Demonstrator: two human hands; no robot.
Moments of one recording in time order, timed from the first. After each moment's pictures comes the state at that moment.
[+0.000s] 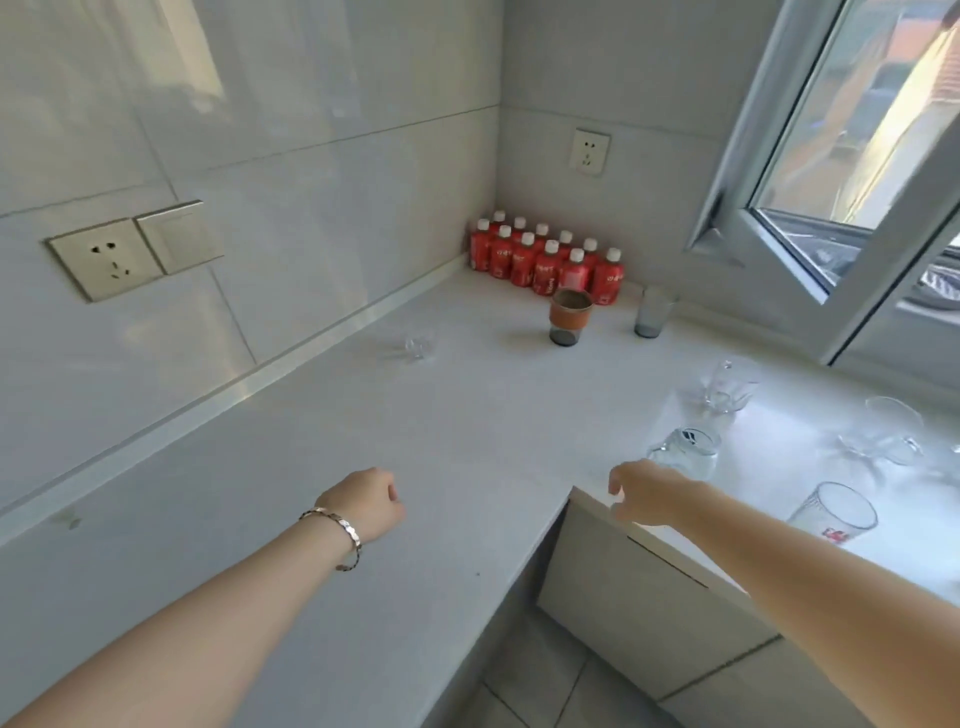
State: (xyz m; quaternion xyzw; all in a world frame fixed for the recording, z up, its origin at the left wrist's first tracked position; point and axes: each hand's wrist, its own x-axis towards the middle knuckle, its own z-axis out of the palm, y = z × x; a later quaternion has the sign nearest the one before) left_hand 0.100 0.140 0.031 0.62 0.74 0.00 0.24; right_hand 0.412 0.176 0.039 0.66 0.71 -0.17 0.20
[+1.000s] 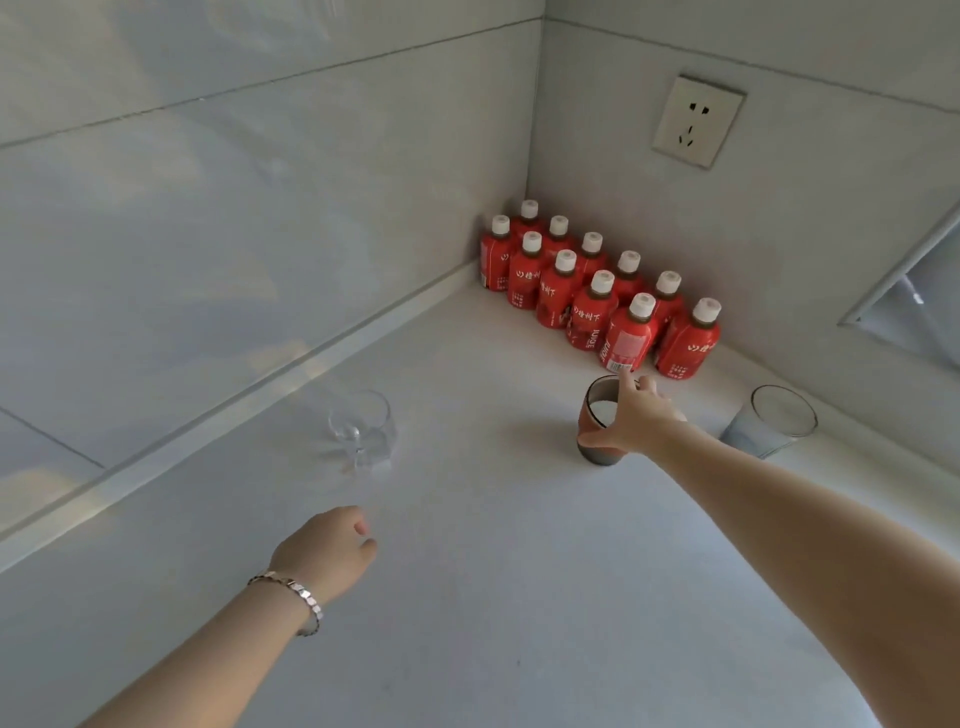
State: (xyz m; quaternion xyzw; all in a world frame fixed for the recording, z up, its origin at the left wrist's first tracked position) left_hand 0.130 0.445 -0.027 0.52 0.81 -0.02 0.27; right_hand 0.423 0.620 0.000 0.71 0.67 -0.19 0.09
